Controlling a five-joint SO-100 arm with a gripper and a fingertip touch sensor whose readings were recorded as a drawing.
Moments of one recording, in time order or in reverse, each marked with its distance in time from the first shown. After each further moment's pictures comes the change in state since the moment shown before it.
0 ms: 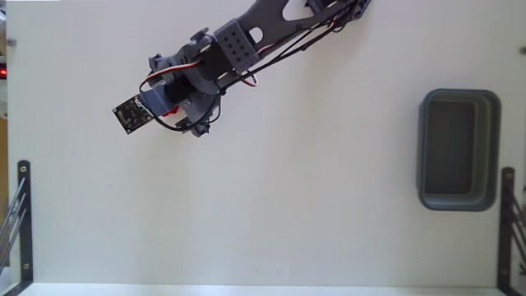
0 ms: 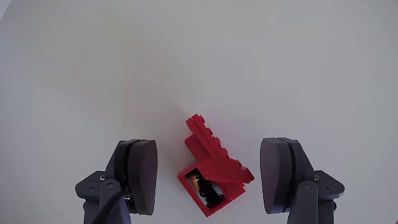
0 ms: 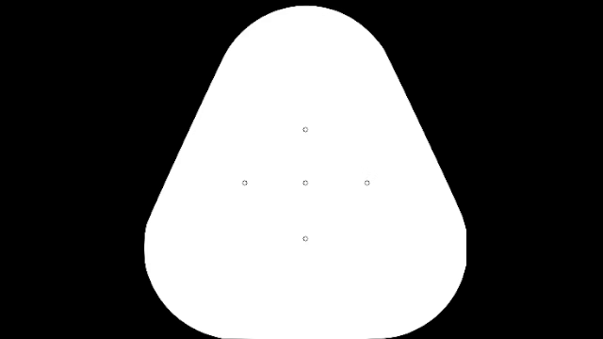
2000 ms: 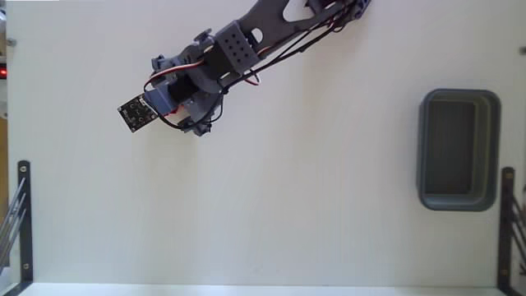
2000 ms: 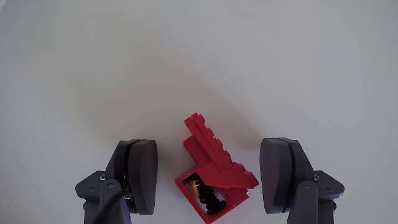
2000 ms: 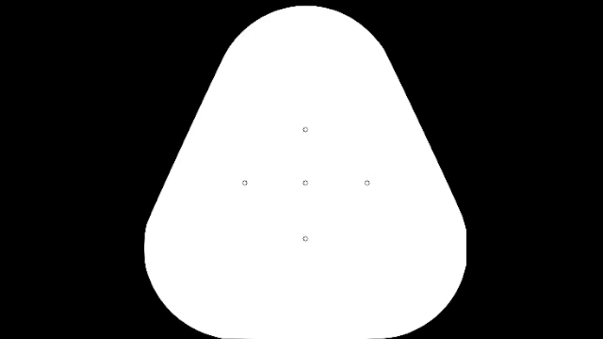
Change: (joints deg) arm 0.0 -0.8 4.4 -5.7 0.2
